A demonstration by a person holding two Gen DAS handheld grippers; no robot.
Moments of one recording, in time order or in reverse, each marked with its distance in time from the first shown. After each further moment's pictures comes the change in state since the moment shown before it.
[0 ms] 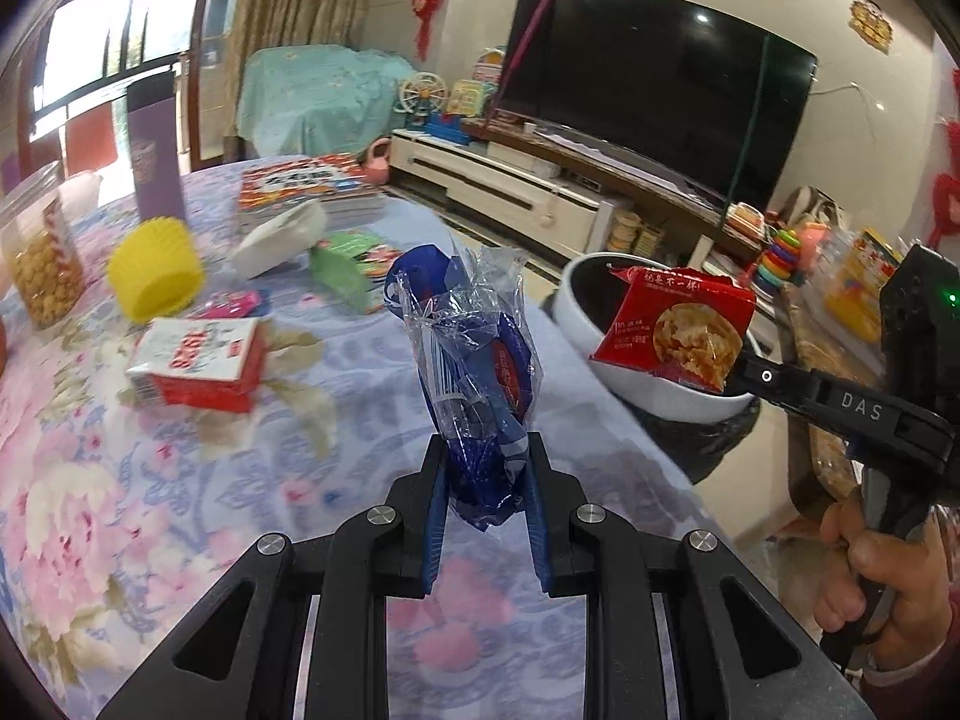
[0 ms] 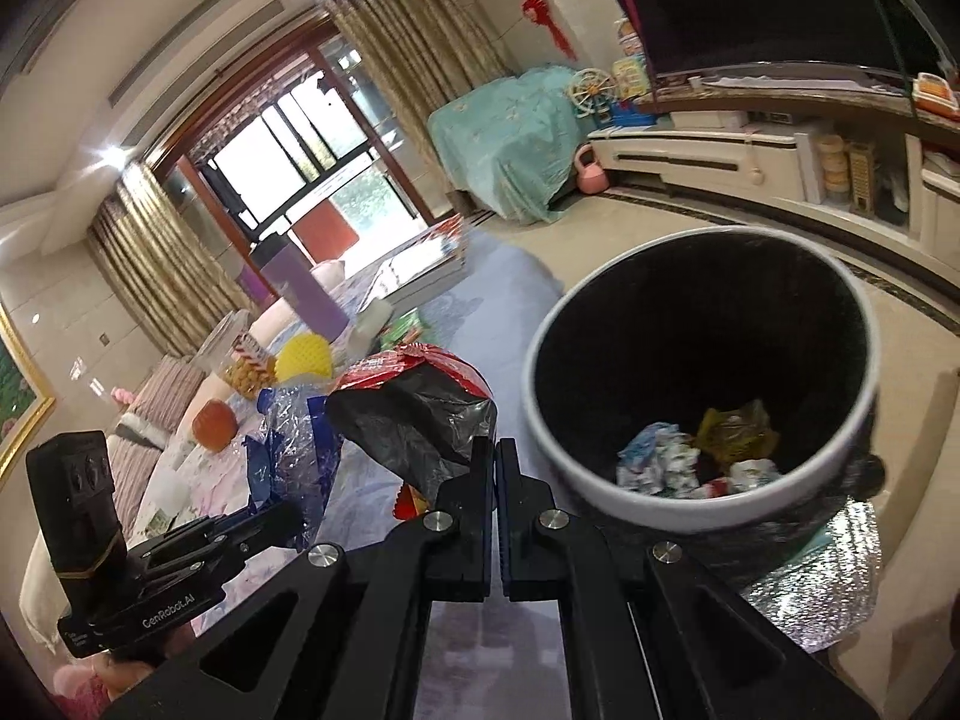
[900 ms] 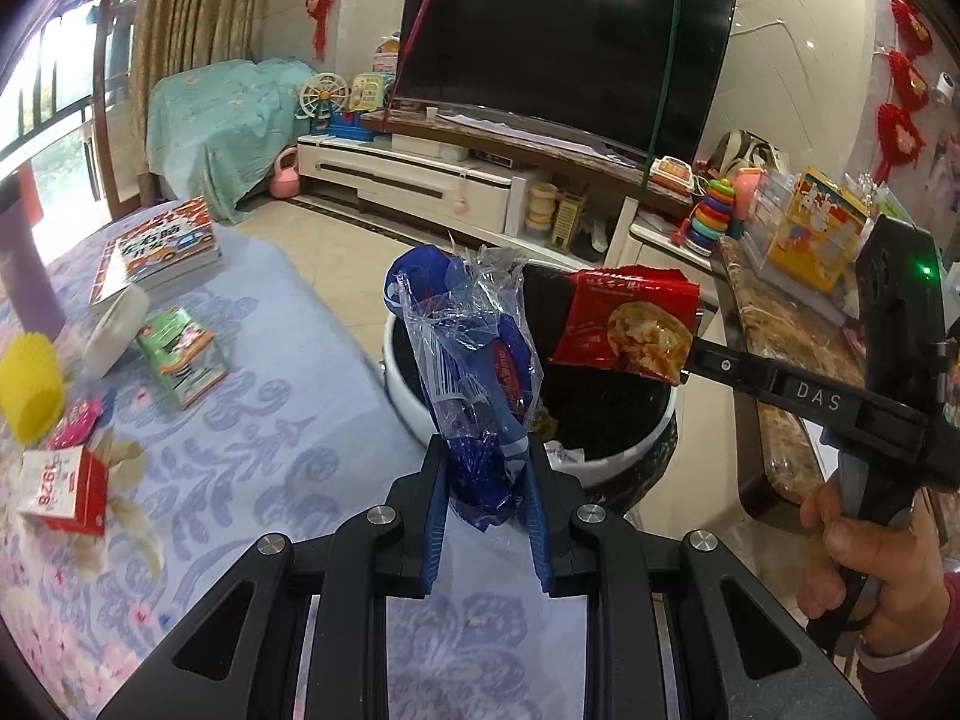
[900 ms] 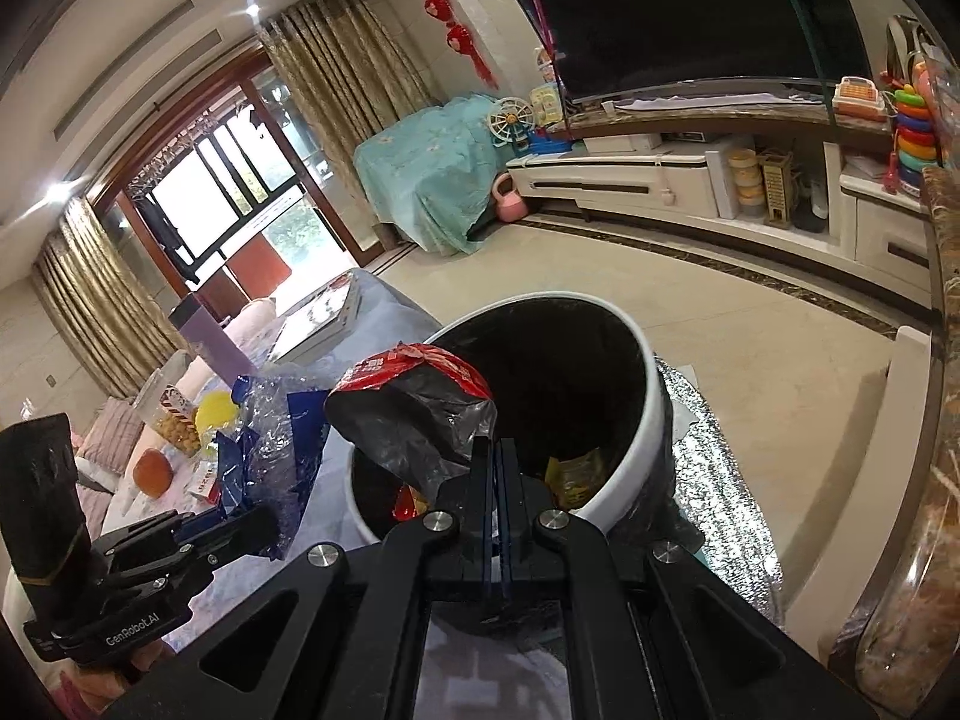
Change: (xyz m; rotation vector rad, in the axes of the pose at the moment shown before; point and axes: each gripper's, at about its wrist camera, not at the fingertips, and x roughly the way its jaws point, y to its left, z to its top) left arm 0.070 -0.078 0.055 0.145 0.048 -0.096; right arm -0.035 -0.072 0.024 0.053 -0.056 -0.159
